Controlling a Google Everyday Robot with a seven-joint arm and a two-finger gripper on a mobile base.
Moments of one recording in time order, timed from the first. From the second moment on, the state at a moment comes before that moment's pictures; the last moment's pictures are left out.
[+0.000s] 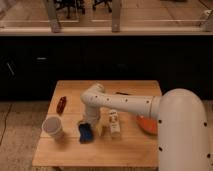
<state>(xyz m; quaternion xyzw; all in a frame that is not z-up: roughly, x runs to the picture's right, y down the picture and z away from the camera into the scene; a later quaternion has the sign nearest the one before) -0.088 0.227 0.826 -0.34 -0.29 -0.44 0.78</state>
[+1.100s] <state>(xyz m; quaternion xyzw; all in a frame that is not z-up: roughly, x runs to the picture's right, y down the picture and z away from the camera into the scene) -0.063 0.206 0.820 -0.34 -0.29 -0.42 0.79</state>
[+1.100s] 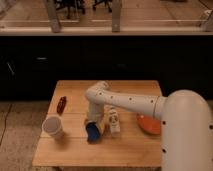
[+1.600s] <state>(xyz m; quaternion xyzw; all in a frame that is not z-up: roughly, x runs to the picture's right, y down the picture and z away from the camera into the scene) -0.044 0.178 0.808 -0.33 -0.30 -0.41 0.80</state>
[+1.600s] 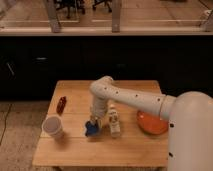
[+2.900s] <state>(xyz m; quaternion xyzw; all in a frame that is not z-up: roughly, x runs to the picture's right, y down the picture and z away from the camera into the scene) 0.064 0.107 0.797 -0.30 -0.31 -0.35 0.83</state>
